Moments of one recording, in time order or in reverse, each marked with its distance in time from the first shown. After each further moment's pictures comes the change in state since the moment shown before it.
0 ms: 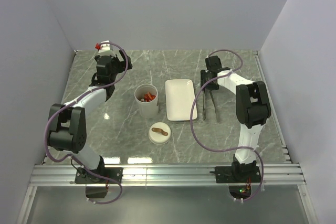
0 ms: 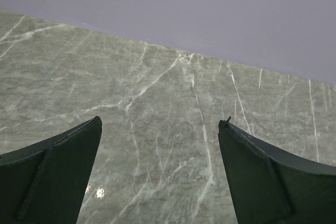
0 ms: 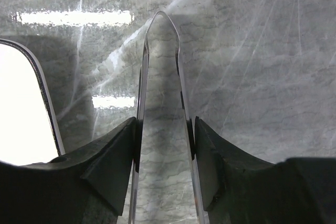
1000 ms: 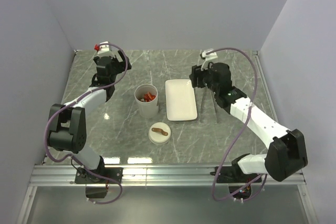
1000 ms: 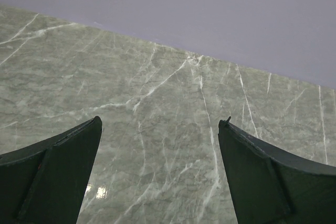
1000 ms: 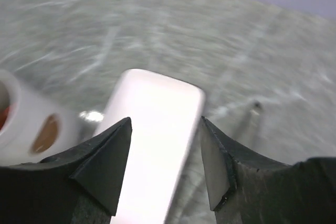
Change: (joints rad) left arm 0.000 -0.002 -0.014 0.011 -0.044 -0.004; right arm 0.211 -0.665 -0.384 0.393 0.028 -0.112
